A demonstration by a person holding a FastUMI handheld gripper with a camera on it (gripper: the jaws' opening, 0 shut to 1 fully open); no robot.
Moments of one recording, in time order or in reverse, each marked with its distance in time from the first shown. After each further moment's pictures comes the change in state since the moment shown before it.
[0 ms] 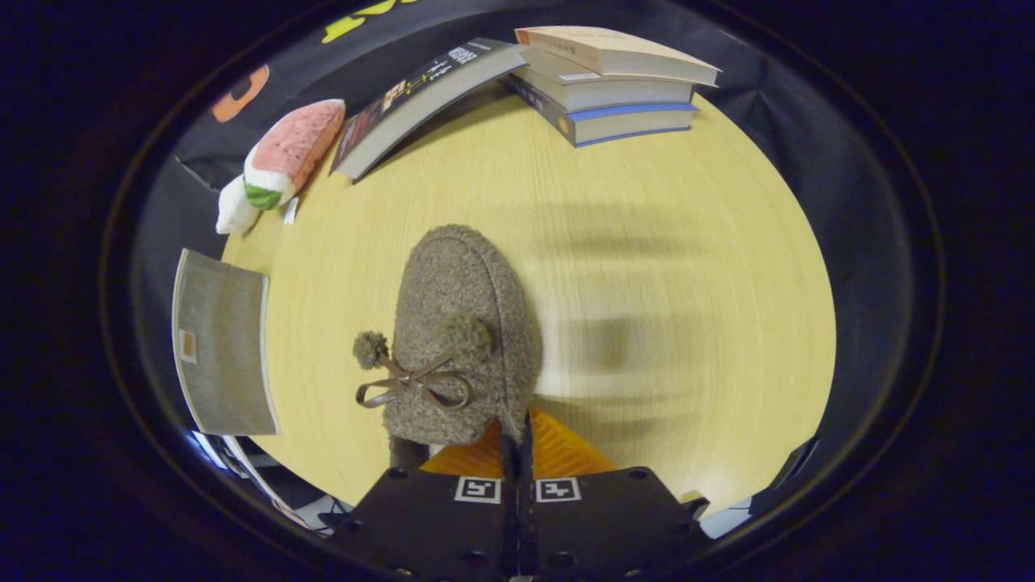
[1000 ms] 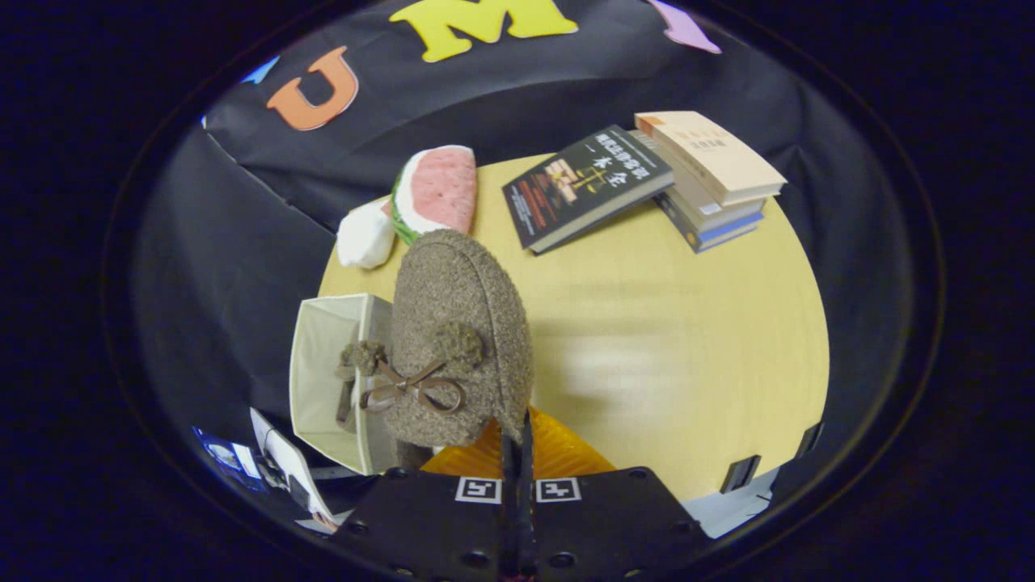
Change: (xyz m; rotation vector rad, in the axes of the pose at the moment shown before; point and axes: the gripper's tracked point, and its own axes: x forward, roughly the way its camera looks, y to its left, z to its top) arm -0.159 0.231 0.024 -0.094 -0.139 0.142
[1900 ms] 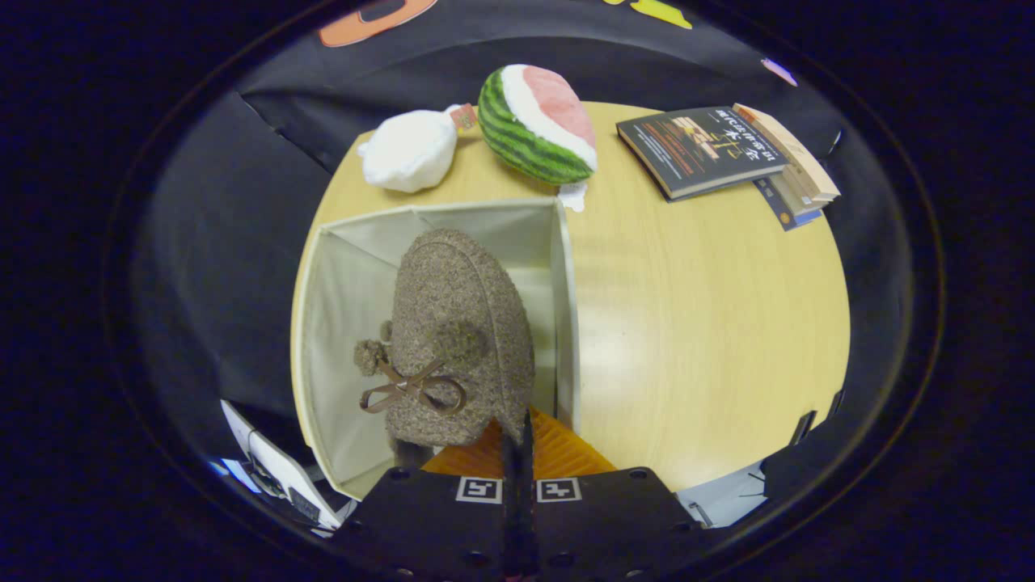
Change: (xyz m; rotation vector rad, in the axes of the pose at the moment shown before) arm 0.127 0.174 -0.063 -0.017 0.173 -0.235
